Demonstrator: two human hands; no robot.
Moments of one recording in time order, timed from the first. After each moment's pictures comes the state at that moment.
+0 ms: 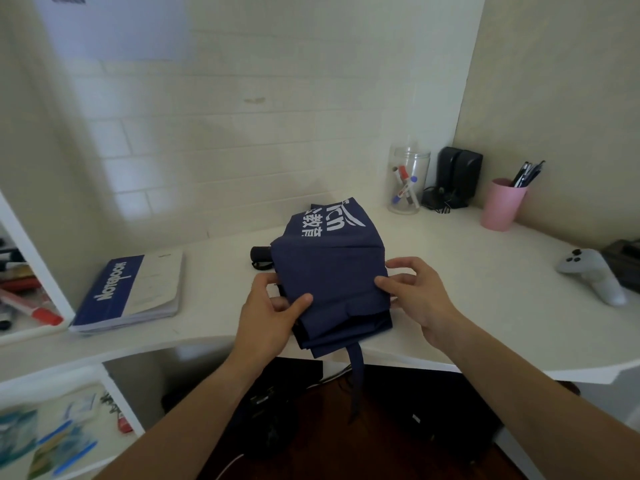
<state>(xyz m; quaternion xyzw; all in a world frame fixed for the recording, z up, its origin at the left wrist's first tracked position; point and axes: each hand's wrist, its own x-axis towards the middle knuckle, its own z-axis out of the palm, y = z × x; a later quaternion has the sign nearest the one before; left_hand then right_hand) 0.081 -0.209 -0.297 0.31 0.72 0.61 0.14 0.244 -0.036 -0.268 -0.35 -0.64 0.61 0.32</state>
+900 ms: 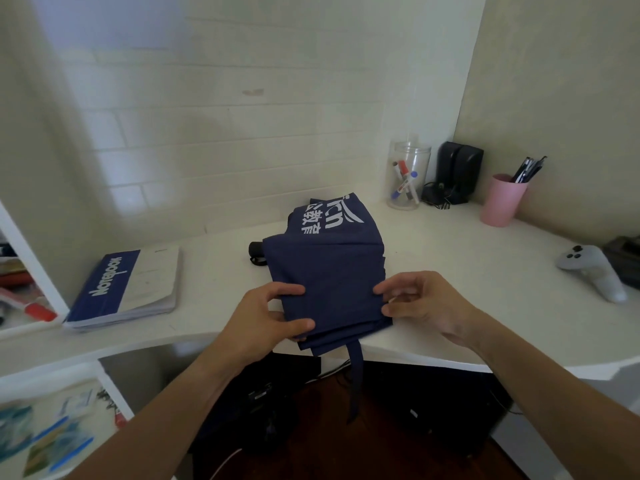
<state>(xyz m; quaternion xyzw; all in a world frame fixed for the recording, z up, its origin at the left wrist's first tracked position) 0.075 -0.230 -0.284 0.37 0.71 0.54 0.26 0.269 -0.016 -0.275 -0.26 -0.76 0.56 0.18</state>
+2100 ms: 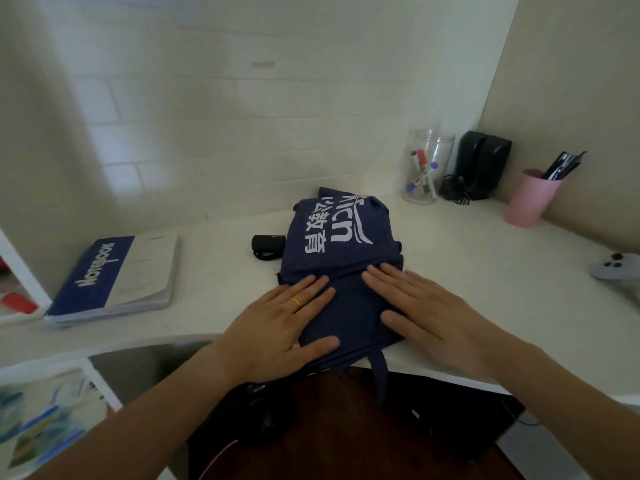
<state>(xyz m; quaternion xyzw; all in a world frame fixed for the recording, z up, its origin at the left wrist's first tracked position) 0.044 -0.211 -0.314 0.67 0.74 0.05 -0.04 0.258 -0.021 -0.278 -0.09 -0.99 0.04 0.04</state>
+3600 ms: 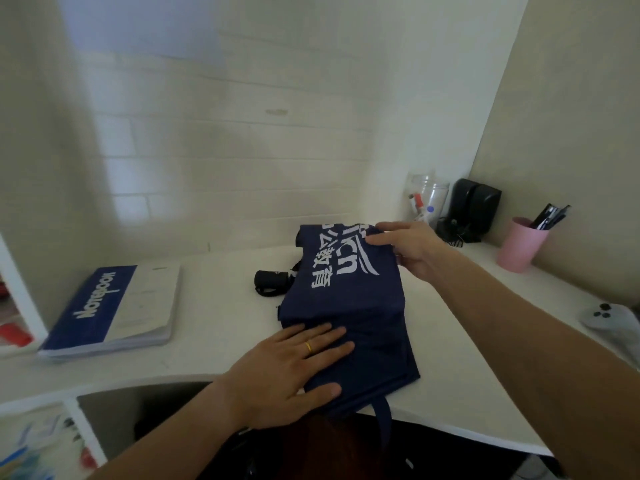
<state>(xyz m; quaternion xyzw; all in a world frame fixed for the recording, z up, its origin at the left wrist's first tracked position) 0.039 -0.208 -0.313 0.73 0.68 0.07 -0.03 0.141 0.035 -0.179 -0.35 -0.67 0.61 0.25</state>
